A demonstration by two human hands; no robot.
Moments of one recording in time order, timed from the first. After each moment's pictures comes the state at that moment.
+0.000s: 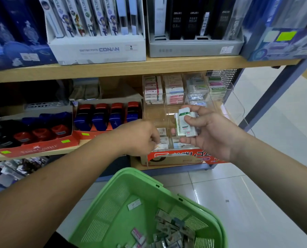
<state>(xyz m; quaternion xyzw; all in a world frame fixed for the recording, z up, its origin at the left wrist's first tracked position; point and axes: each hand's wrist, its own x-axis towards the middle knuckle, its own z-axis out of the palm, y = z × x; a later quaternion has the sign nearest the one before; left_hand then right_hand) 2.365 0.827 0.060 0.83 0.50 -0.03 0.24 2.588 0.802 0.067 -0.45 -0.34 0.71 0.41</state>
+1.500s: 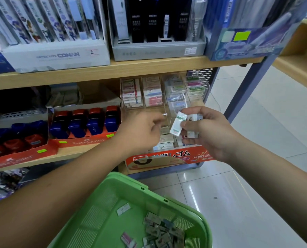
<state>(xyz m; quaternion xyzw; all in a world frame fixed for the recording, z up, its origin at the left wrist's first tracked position) 2.430 0.830 0.052 0.81 0.50 0.20 0.23 2.632 0.791 0.068 -0.57 -0.36 0.57 0.47</state>
